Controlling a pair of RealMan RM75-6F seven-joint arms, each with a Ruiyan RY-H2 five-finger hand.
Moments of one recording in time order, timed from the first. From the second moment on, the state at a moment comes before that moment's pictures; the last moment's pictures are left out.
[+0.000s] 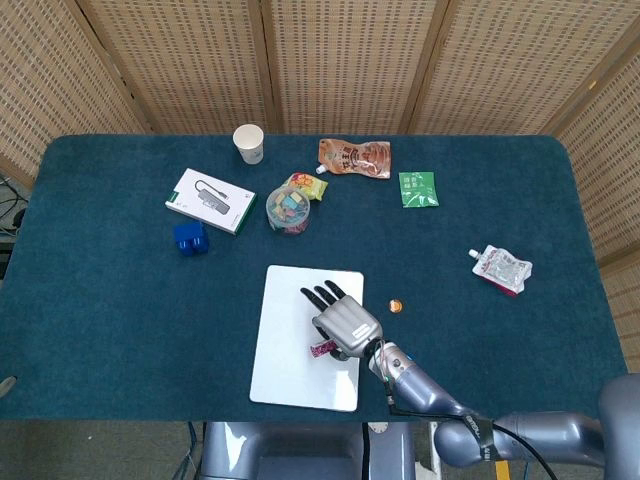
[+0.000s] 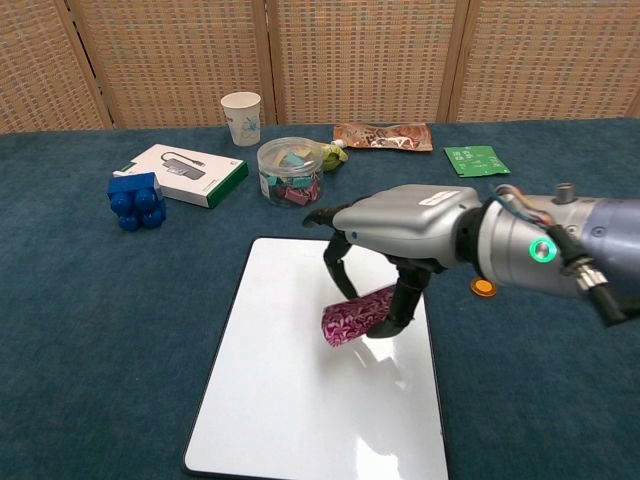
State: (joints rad) left arm 0.05 -0.90 -0.02 -1.80 1.36 1.46 -0.13; right arm 0.88 -1.55 0.17 -1.80 -0.86 0.86 -0.81
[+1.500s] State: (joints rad) left arm 0.04 -0.91 -0.01 -1.79 1.35 1.43 -0.10; right arm 0.76 -1.53 0.05 -1.37 -1.07 0.89 -0.31
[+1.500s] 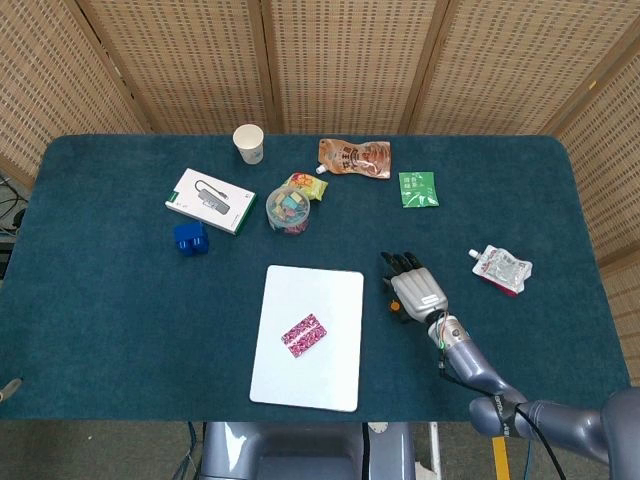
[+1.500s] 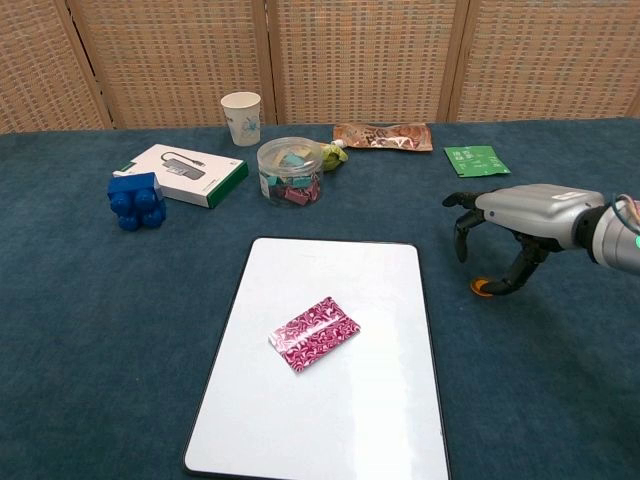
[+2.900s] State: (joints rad) left arm 0.04 -0.91 -0.01 -1.79 1.35 1.43 -0.11; right arm 0.73 -1.57 0.08 -1.30 -1.11 0.82 -0.25
